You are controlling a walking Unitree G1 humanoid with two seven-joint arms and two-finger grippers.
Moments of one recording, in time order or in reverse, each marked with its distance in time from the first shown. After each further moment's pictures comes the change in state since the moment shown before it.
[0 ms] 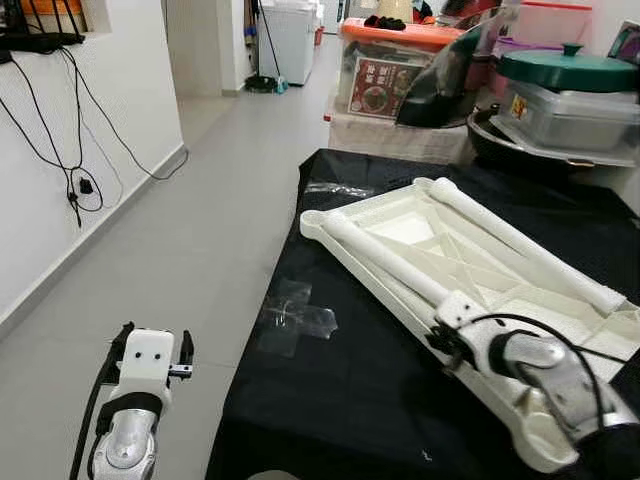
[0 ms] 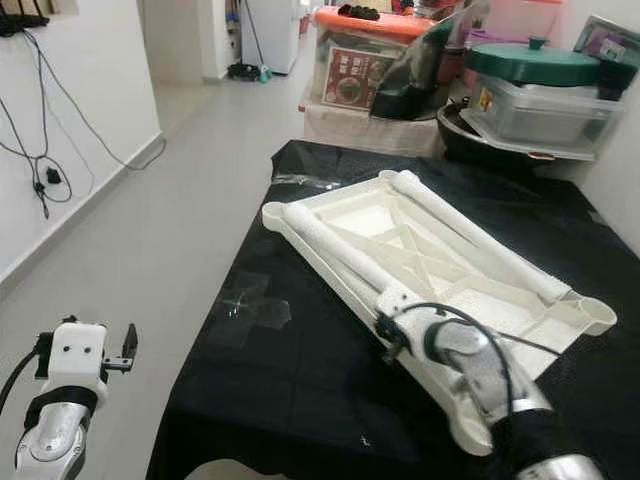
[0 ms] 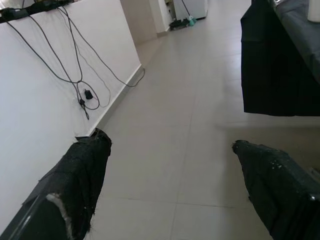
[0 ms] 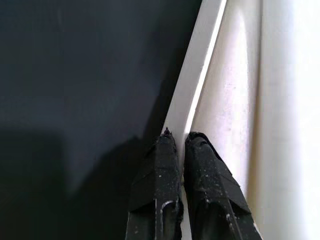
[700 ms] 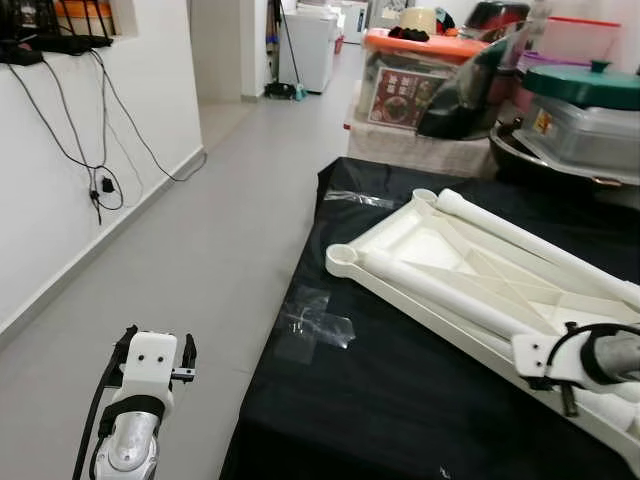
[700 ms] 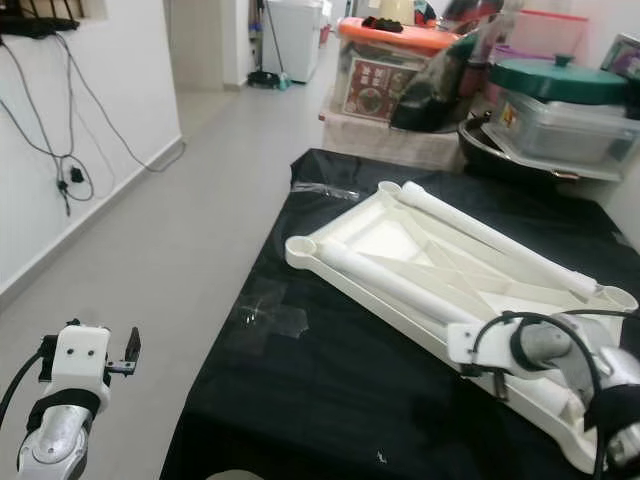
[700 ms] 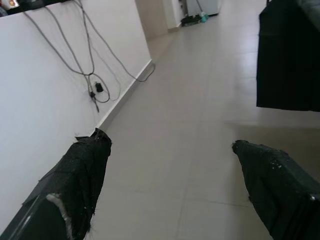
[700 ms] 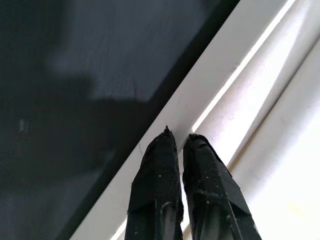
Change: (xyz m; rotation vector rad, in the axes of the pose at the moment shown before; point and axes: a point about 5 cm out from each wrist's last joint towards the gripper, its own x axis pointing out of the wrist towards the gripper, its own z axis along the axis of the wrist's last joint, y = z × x) left arm -0.003 0.000 -0.004 0.005 0.016 -0.004; right arm -0.051 -0.038 -0.059 -0.444 0.385 0.214
